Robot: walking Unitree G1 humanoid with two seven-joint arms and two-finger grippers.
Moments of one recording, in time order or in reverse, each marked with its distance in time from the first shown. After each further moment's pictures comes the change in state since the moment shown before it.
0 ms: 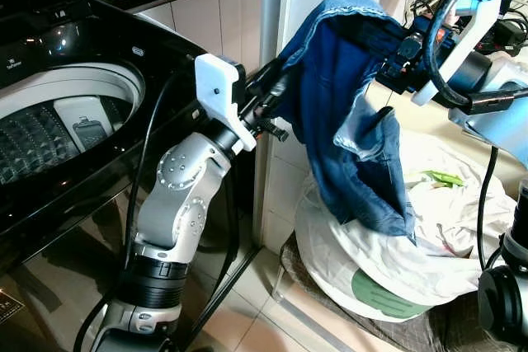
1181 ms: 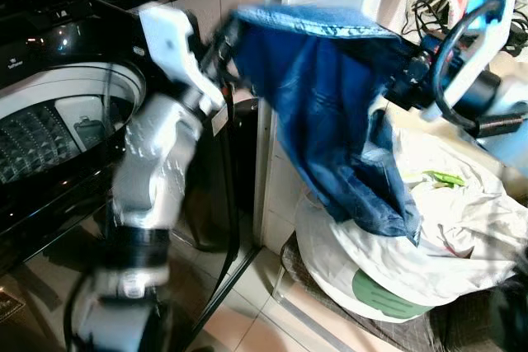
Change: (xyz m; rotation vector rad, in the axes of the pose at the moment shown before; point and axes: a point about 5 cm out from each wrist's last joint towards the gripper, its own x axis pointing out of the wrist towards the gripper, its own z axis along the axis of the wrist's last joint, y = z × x) left arm 0.016 0.053 0.059 0.159 -0.139 0.157; right arm -0.023 0.002 -0.011 -0.087 0.072 -0.043
